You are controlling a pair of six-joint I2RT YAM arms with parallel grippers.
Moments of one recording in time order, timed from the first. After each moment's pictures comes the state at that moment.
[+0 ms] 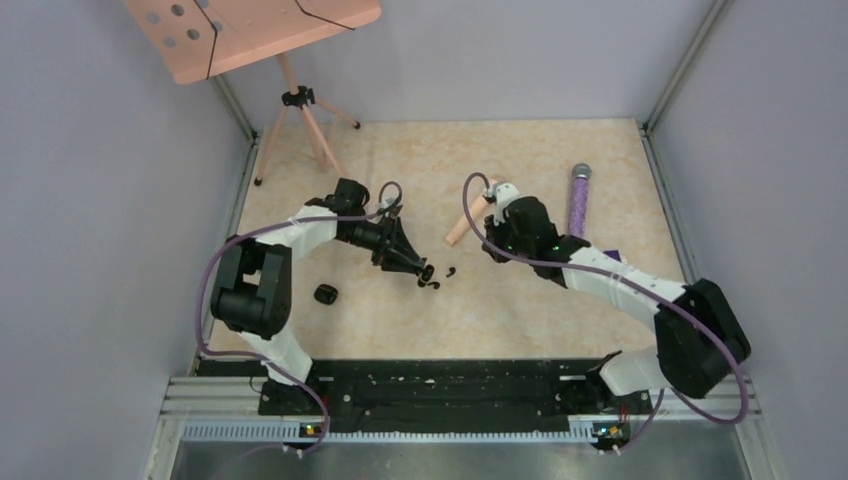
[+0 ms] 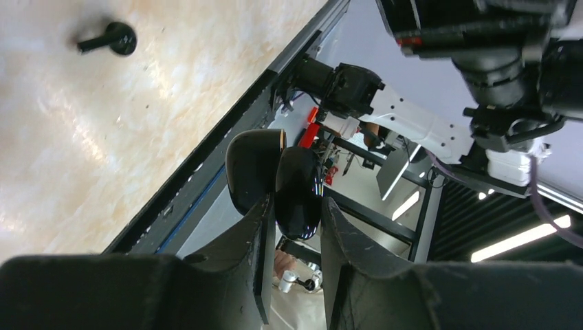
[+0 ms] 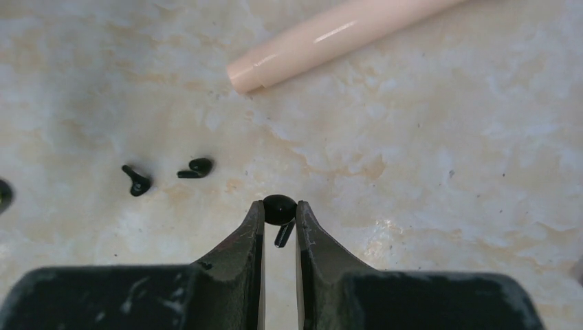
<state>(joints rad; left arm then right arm) -0.25 1.69 1.05 -0.63 1.13 -0.56 0.60 1.43 0.84 -0.13 0.01 0.11</state>
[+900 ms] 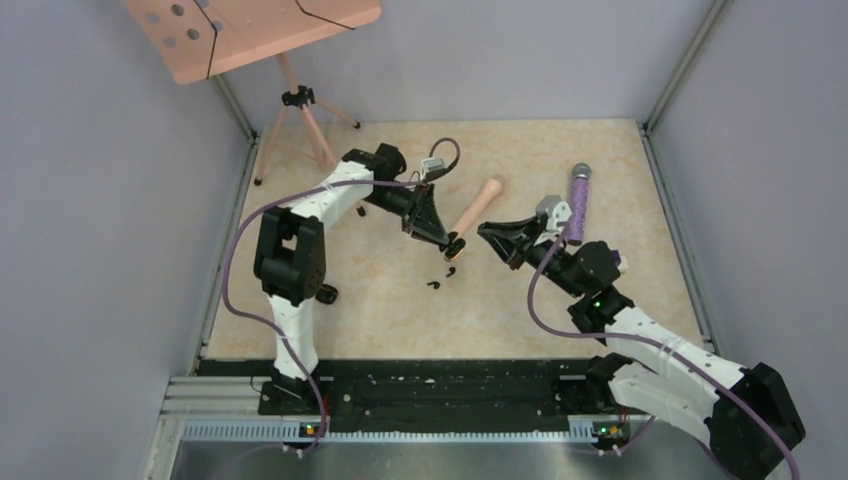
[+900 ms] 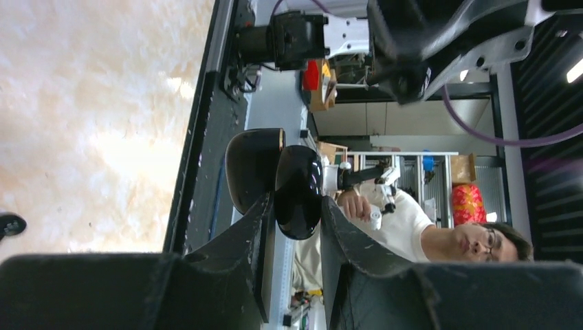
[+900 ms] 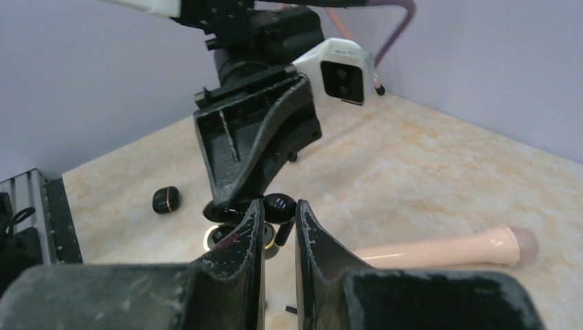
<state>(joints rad) -0.39 1.97 1.61 -1.02 1.40 0.02 0.60 0.90 0.44 0.66 -0.27 0.15</state>
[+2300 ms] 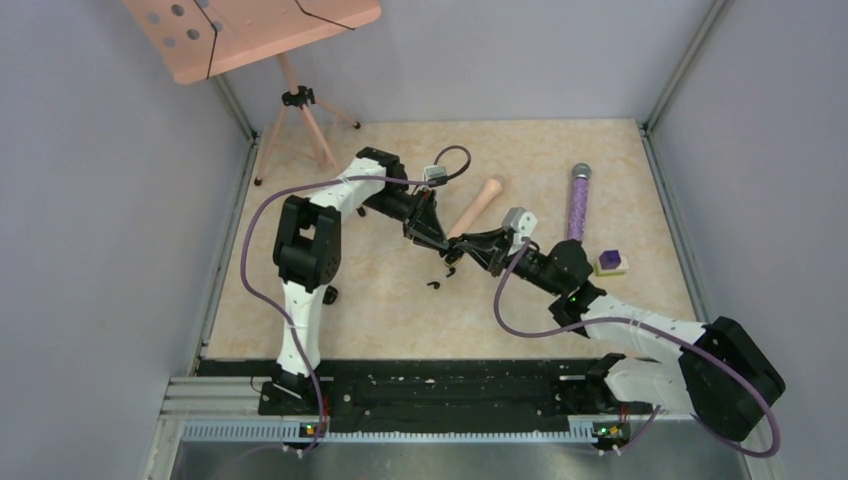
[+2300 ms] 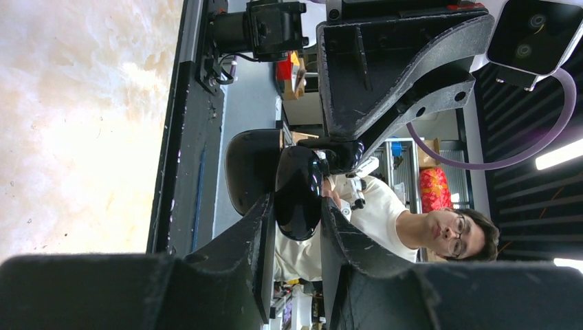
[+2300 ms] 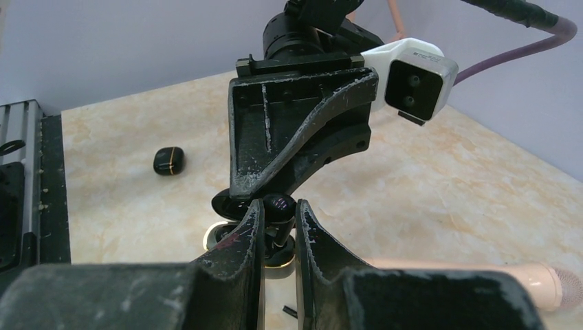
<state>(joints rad) -0.40 2.19 1.80 -1.55 1.48 0.51 0.68 1.13 0.41 0.85 -0.36 -0.01</state>
